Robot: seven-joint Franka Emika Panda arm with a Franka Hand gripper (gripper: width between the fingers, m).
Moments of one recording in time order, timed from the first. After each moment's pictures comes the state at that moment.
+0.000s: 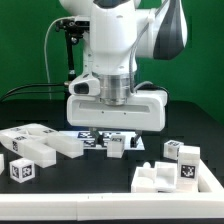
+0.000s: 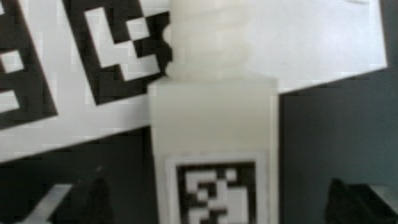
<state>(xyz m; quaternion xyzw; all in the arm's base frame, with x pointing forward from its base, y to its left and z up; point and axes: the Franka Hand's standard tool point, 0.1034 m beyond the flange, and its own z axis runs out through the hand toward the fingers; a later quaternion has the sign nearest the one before) 0.408 0.014 0.020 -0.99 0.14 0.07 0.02</state>
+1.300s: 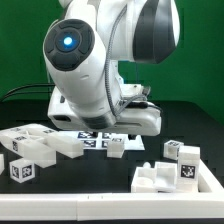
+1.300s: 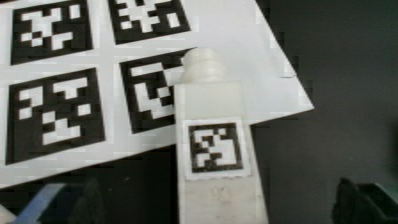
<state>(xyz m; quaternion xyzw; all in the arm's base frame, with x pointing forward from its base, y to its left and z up) 0.423 0.003 0.038 -0.90 0.14 0.40 0.09</state>
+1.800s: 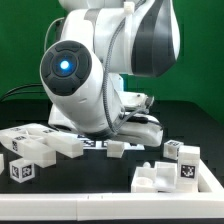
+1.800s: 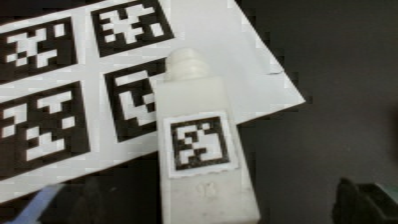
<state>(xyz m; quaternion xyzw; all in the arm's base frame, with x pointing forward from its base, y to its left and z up) 0.424 0.008 0.028 -0.88 0.18 0.43 0.08</state>
